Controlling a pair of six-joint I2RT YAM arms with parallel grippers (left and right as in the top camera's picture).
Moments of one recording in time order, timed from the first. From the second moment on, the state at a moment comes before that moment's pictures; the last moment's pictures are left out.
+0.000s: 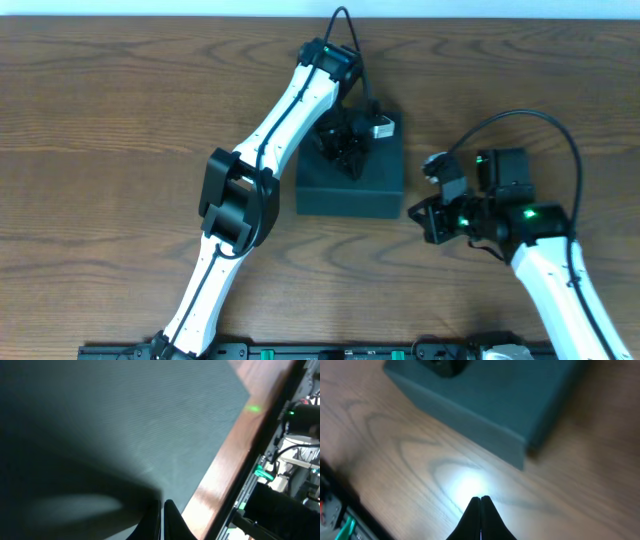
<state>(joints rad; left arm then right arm) -0.53 2.48 2.36 -1.68 0.57 0.55 0.13 1.18 0.81 -0.78 -0.52 -0.10</state>
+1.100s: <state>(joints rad) -0.50 2.47 2.28 -1.63 0.59 0.53 0.59 1.37 0.46 0.06 0.15 0.60</state>
